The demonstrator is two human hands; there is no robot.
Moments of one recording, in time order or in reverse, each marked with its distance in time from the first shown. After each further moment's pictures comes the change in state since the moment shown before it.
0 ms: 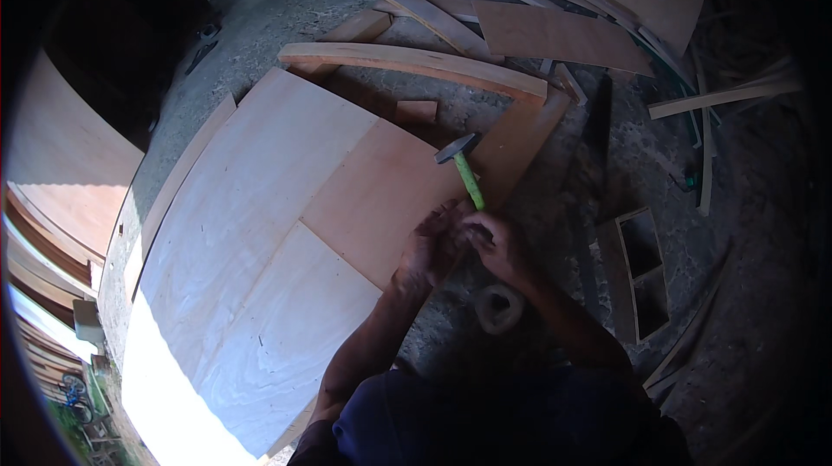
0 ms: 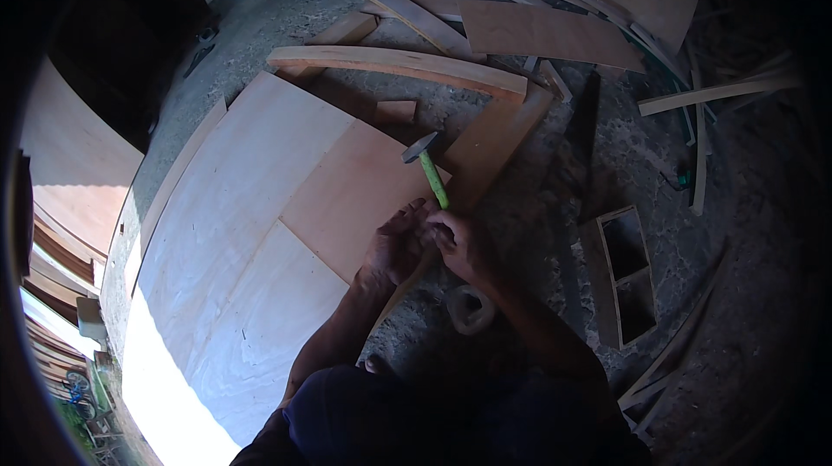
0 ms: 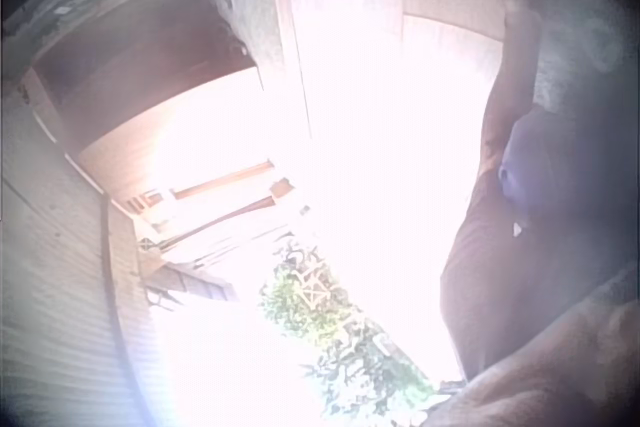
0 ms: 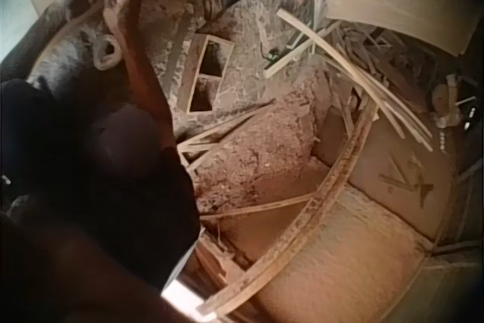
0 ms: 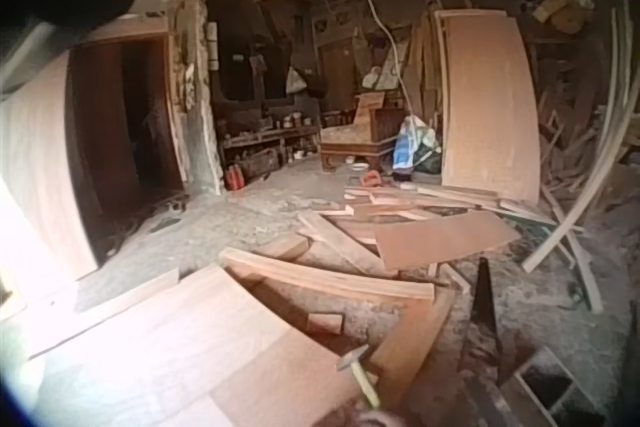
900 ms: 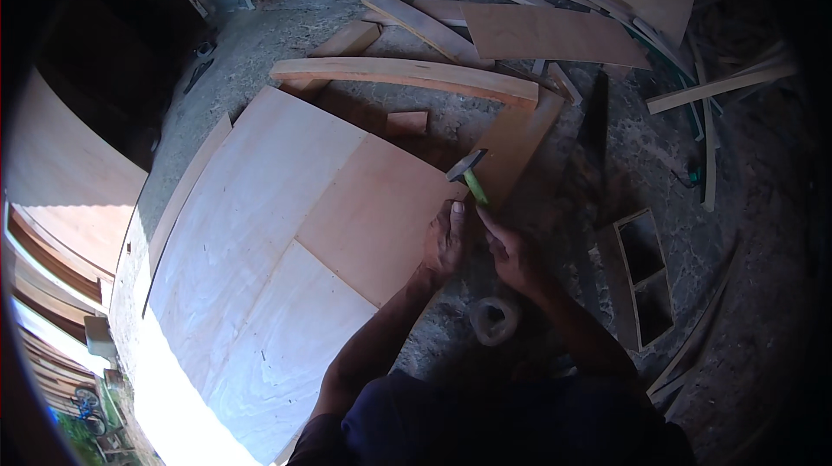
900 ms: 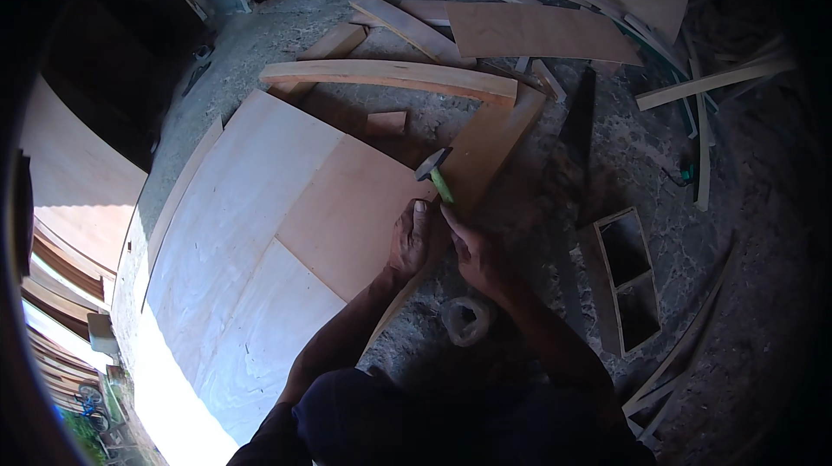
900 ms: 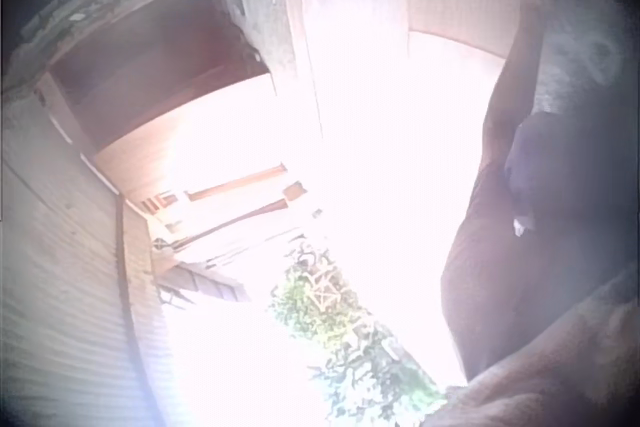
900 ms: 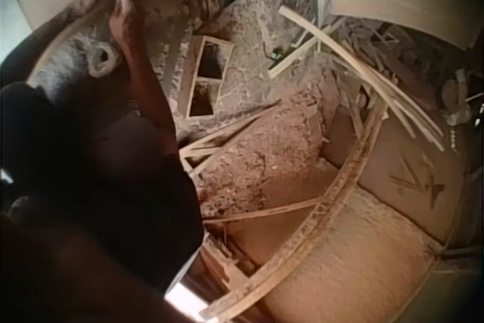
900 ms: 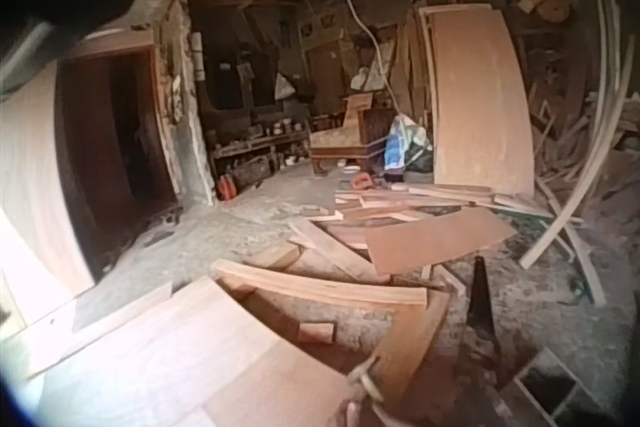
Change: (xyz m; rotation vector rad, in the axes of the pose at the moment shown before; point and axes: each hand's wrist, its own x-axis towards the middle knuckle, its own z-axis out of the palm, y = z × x) left_hand 0.045 -0.021 0.012 1.427 0.118 0.601; right_hand -0.008 0.028 -0.033 -0.149 0.101 -0.125
